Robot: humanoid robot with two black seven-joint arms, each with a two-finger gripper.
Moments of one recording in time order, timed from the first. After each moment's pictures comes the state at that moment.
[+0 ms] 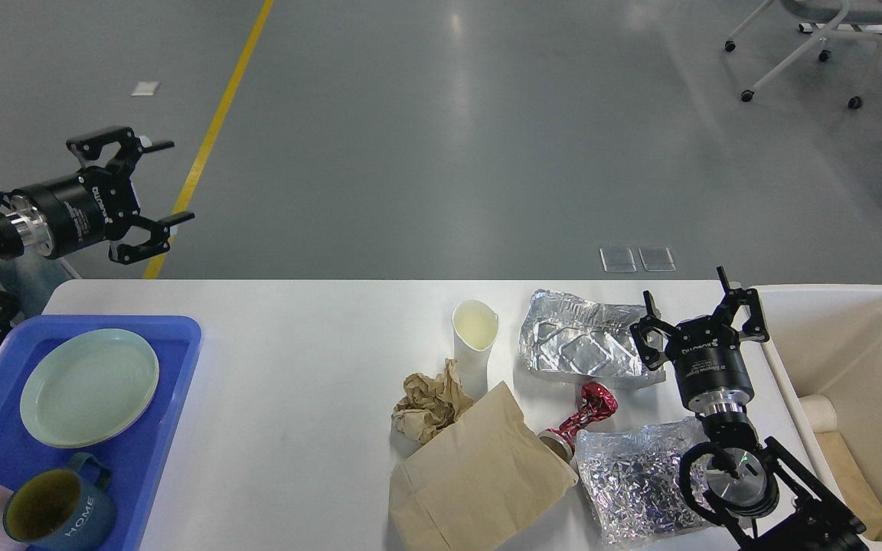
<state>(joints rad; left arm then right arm) -0.98 0.68 -0.27 -0.66 -0.43 -0.70 -0.05 0.21 -0.11 1.21 0.92 -0.22 0.33 0.44</state>
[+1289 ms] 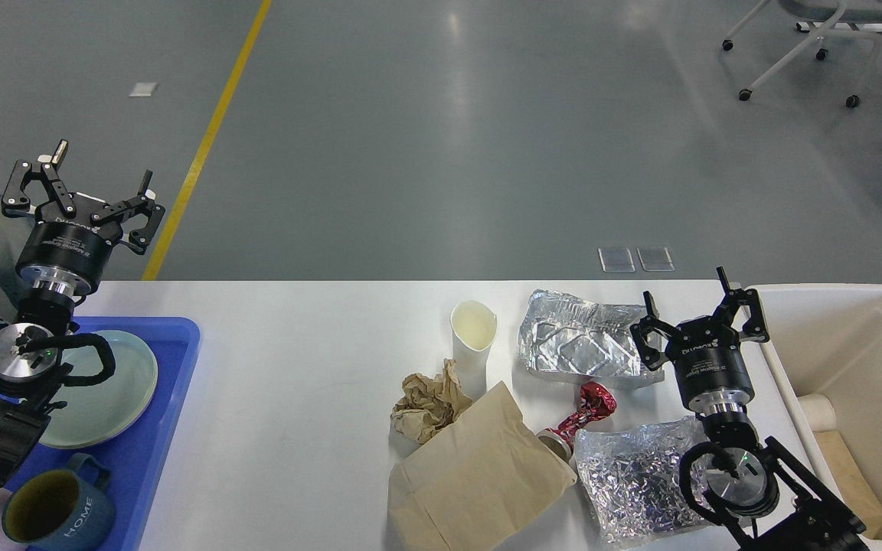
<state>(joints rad) -0.62 0.47 -0.91 -0.68 -0.42 -0.55 -0.23 0.21 -0.11 1.21 0.92 -0.22 0.33 0.44</state>
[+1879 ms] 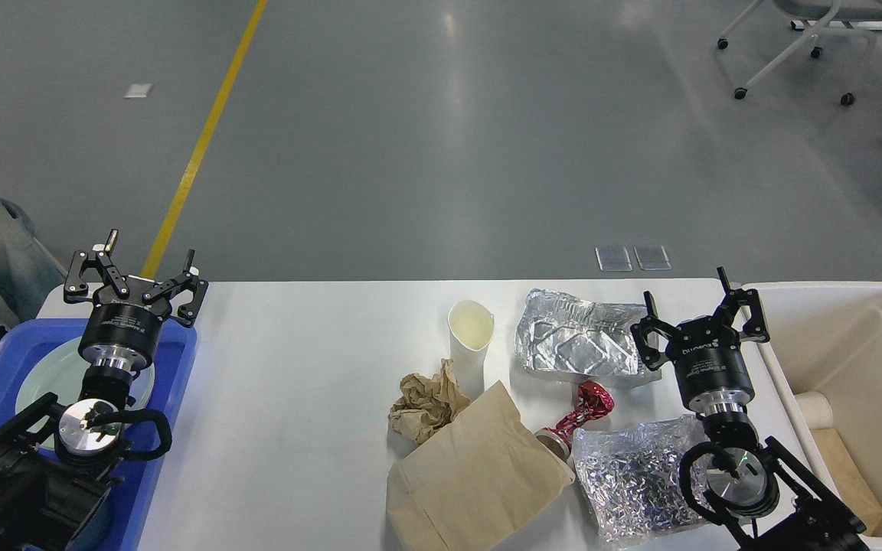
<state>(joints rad) -0.49 0.32 -0.90 -0.63 -0.38 -0.57 -0.34 0.21 -0.11 1.21 0.92 -0.22 0.33 0.44</state>
